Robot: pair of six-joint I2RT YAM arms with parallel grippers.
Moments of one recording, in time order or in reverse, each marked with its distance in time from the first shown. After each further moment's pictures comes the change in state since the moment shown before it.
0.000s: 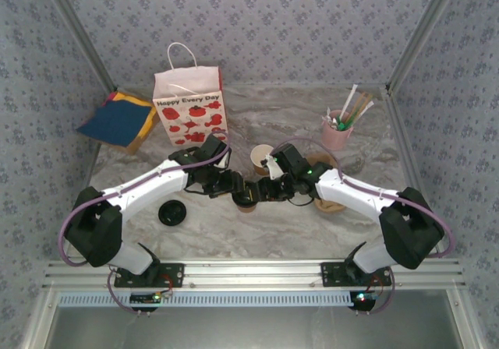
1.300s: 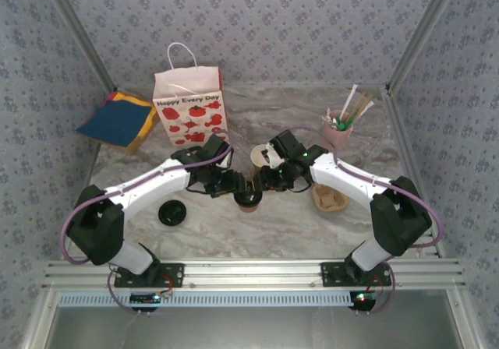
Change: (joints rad) left arm -0.013 0.020 0.023 -0.008 0.000 0.008; right arm -0.055 0.090 0.195 -0.196 0.014 -0.021
